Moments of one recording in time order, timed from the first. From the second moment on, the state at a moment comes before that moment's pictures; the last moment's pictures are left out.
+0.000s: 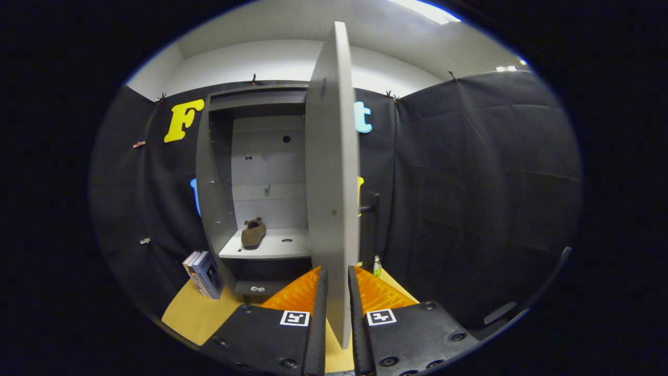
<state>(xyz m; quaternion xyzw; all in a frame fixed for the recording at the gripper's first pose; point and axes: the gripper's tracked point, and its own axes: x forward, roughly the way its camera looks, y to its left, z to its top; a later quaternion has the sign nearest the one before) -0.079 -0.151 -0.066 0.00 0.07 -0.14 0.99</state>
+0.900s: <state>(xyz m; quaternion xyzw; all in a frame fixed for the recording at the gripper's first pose) -0.035 -0.058 -0.219 0.03 0.23 -0.05 0.97</state>
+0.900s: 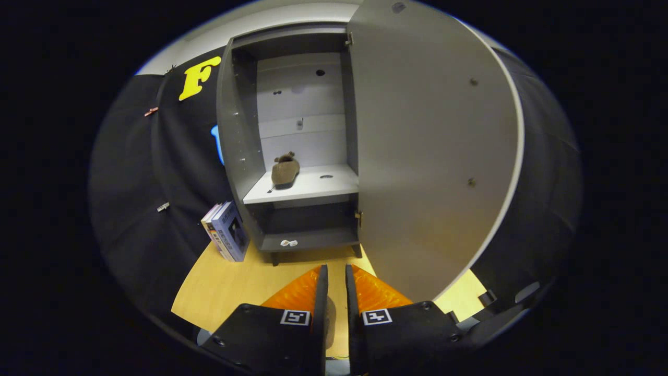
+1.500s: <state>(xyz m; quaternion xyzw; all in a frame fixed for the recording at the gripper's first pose) -0.032 -0.011 -0.402 0.06 0.39 -0.04 0.92</state>
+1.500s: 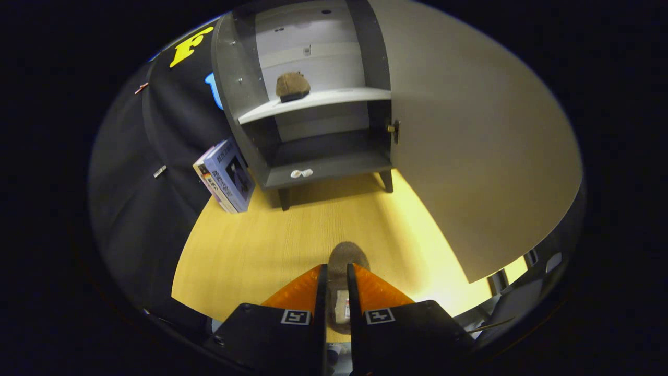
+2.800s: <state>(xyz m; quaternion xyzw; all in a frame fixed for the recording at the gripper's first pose) -0.013 0.007 -0.572 0.04 0.50 -0.05 0.86</state>
